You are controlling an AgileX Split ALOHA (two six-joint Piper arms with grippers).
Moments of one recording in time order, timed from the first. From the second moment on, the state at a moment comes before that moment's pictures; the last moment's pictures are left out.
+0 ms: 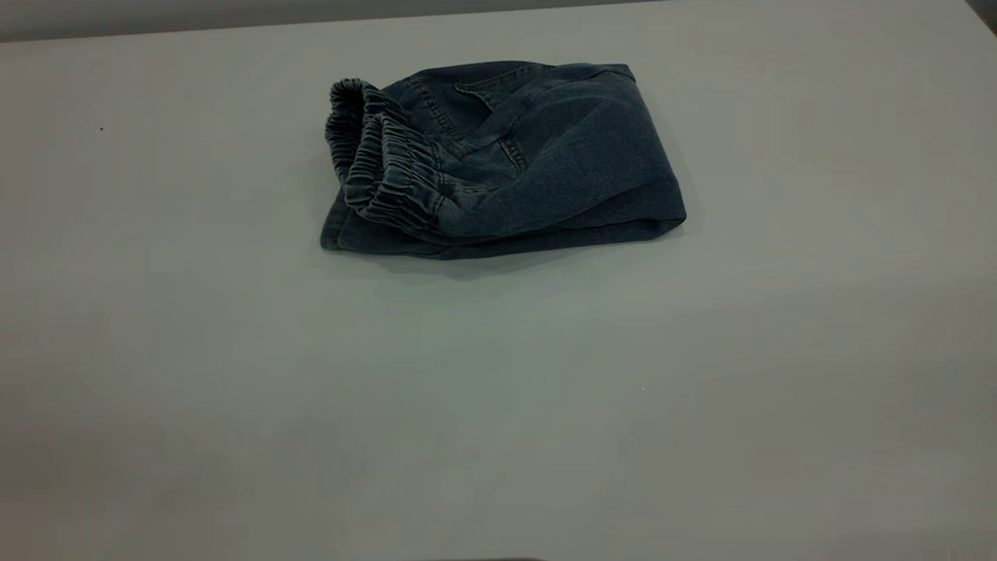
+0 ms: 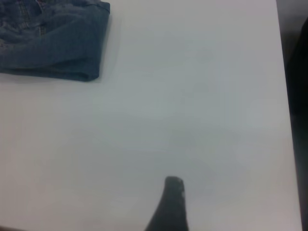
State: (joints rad) left arm -0.58 0.21 -0.49 -0.03 1.12 0.04; right arm -0.06 -0.01 -0.47 0.17 1.15 -0.18
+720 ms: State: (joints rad) left arm 0.00 0.04 -0.49 -0.03 1.12 0.04; right arm -0.06 -0.01 -0.47 0.17 1.15 -0.18
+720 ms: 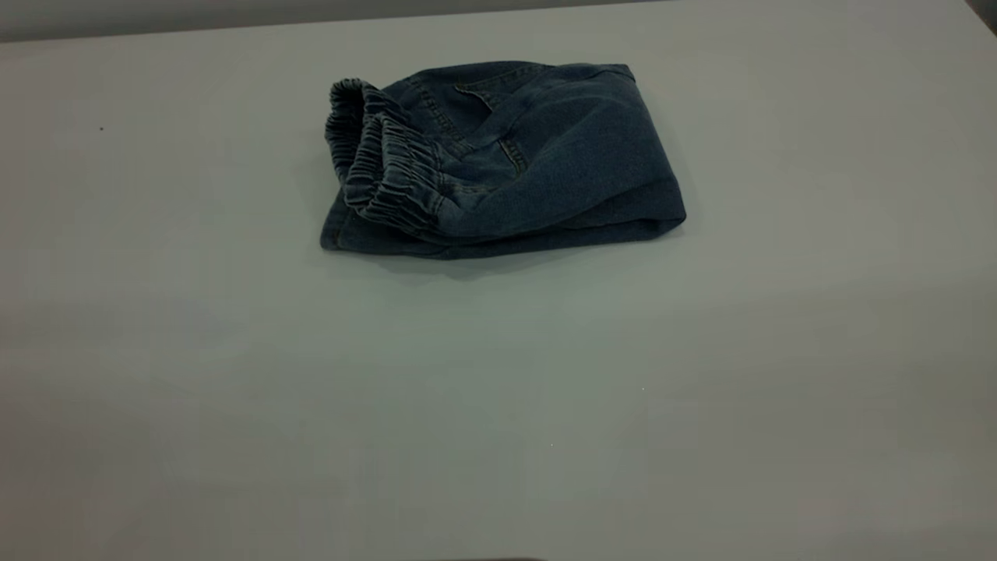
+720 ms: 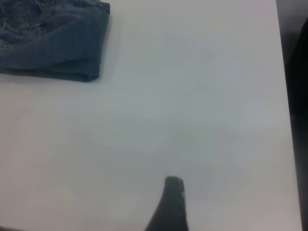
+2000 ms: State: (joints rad) left arm 0.02 -0.02 -0.49 -0.03 1.13 0.04; right arm -0.06 -0.01 -0.47 0.10 1.14 -0.06
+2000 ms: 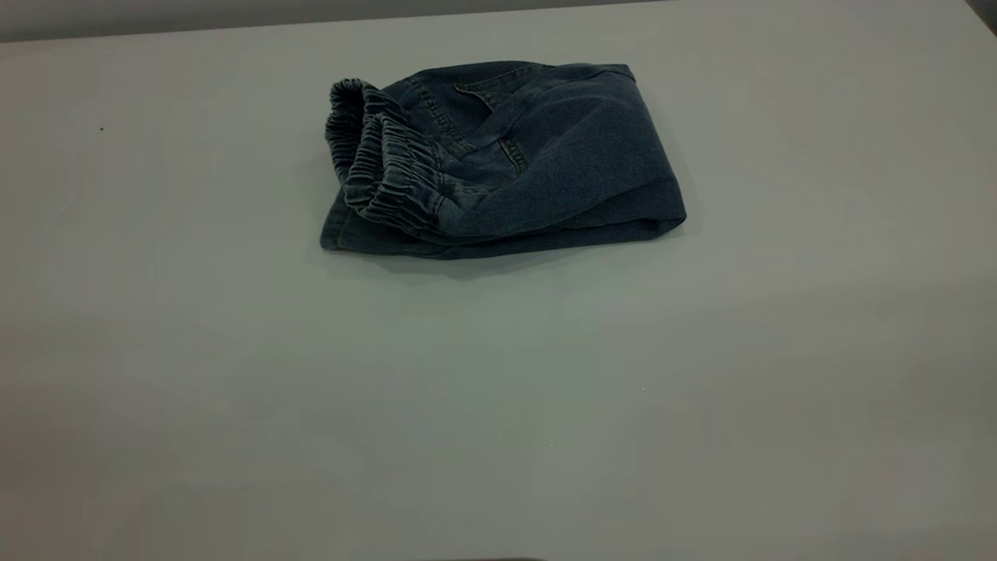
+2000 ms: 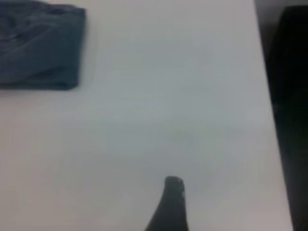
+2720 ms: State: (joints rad) left arm 0.02 -0.02 -0.49 -0.03 1.13 0.04; right arm -0.06 -0.01 -0.47 0.08 1.14 -0.02
